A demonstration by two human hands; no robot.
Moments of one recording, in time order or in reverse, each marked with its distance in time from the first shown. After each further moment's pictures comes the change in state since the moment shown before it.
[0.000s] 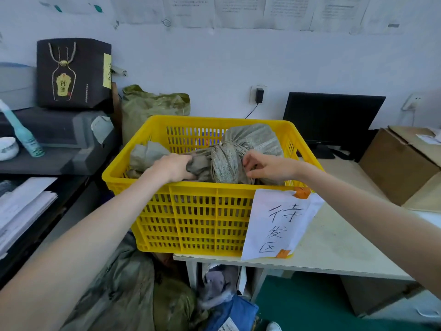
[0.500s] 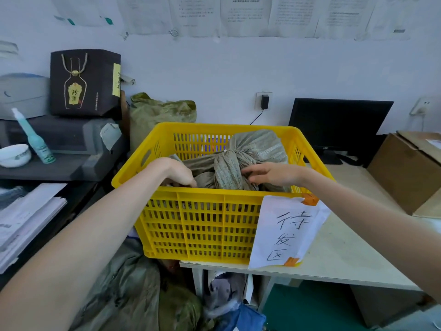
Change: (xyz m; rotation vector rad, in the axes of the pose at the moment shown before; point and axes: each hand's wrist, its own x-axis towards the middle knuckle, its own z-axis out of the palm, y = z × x) left_hand 0.004 -0.006 -0.023 -0.175 -0.587 -0.164; right_hand 0.007 -0.010 0.001 -0.026 -0.102 0.044
